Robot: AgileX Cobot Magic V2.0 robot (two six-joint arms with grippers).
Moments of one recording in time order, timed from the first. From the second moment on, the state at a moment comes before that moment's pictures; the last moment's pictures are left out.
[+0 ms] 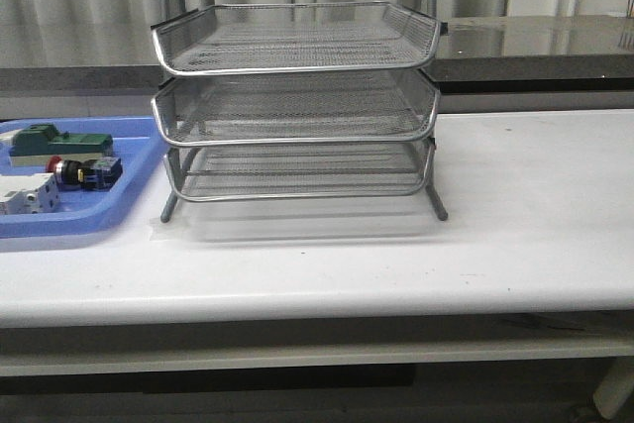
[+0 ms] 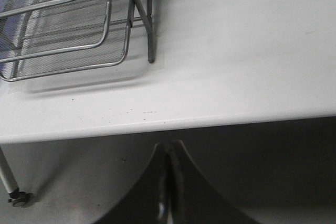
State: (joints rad) left arm 0.01 -0.01 0.00 0.07 -0.06 -0.04; right arm 0.07 0.71 -0.62 0.26 0.64 0.06
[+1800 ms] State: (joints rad) left arm 0.01 -0.01 0.00 0.07 -0.06 -0.04; right arm 0.07 1.68 -0.84 1.79 0.61 -1.18
